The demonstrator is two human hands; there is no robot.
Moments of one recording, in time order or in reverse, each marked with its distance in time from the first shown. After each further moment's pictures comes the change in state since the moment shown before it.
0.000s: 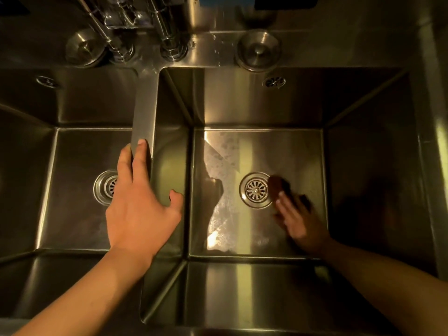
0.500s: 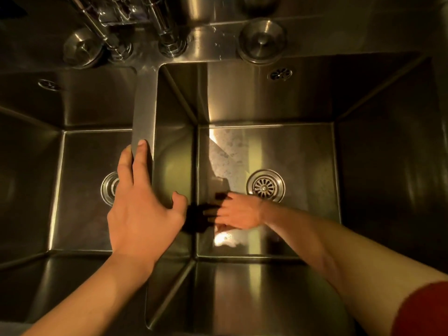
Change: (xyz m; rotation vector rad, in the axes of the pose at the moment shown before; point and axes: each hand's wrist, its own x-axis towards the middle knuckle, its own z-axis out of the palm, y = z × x) left_hand 0.000 -0.002 0.000 -0.002 -0.012 0.014; right_hand 0.134 -0.113 -0.053 -0.077 0.142 -1.023
